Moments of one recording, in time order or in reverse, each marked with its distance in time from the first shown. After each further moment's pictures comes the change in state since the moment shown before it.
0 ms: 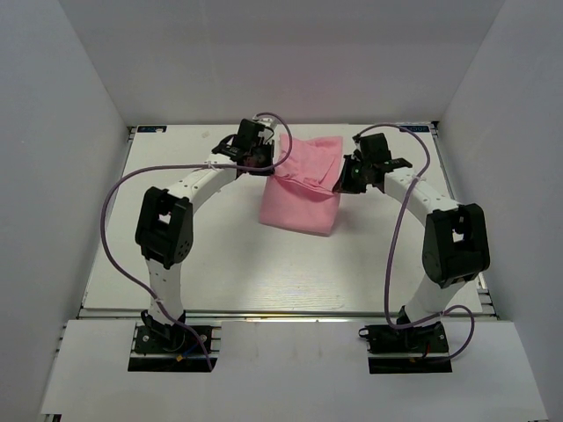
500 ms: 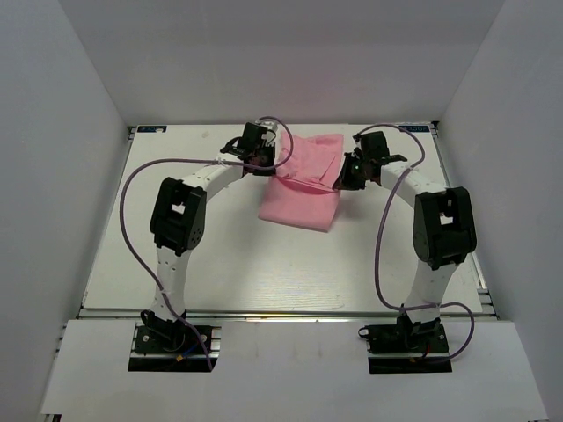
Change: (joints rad) left arm 0.030 0.153 0.072 0.080 0.008 0.008; right arm -0.051 0.156 0.076 0.058 -0.054 -0.016
